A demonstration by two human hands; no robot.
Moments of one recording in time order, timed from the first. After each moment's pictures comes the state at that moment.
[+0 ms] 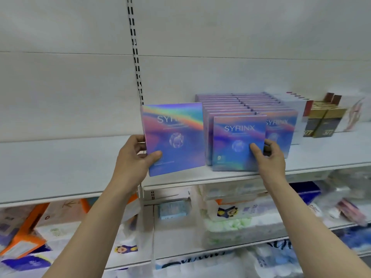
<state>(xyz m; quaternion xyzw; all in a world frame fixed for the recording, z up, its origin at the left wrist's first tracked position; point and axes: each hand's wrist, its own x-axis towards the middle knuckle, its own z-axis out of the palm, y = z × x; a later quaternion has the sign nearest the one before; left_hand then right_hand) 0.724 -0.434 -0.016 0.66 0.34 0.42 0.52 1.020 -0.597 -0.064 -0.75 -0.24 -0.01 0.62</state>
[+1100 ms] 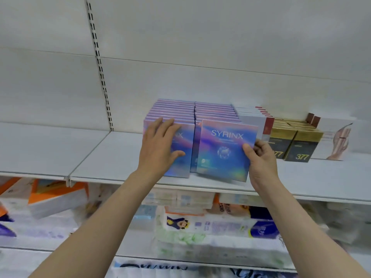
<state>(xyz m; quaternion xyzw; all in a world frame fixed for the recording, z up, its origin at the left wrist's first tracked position) 0.958 -0.529 -0.019 0.85 0.35 0.39 -0.03 1.188 -0.667 -0.026 -0.55 -0.29 0.21 0.75</state>
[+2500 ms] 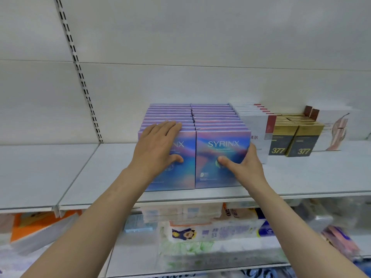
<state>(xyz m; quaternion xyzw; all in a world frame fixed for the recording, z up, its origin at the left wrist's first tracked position) 0.958 -0.483 0.012 0.92 0.28 0.26 -0.10 1.168 -0.633 -0.039 -0.74 -0.37 0.12 0.56</state>
